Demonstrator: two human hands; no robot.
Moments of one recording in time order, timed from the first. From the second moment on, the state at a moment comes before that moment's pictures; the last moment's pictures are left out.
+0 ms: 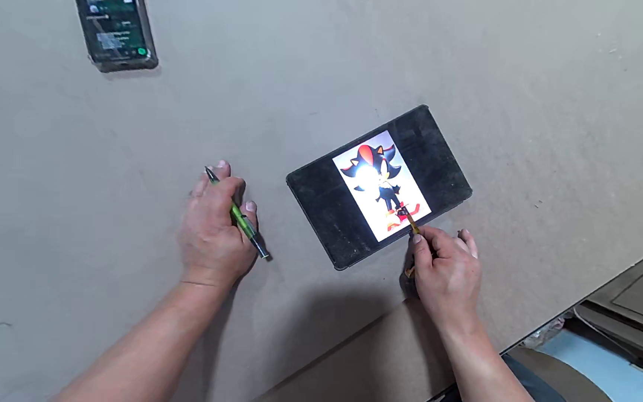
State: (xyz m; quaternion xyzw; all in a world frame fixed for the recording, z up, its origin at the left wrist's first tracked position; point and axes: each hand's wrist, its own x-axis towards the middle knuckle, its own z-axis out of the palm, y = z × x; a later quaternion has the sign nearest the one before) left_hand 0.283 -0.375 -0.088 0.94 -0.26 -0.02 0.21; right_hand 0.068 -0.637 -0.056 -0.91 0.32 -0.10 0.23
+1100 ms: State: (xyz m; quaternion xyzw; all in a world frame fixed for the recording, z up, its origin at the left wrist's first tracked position) left_hand 0.285 -0.374 -0.089 0.94 -0.27 0.00 0.20; right_hand 0.071 -0.634 -0.054 -0.91 0.33 -0.09 0.23
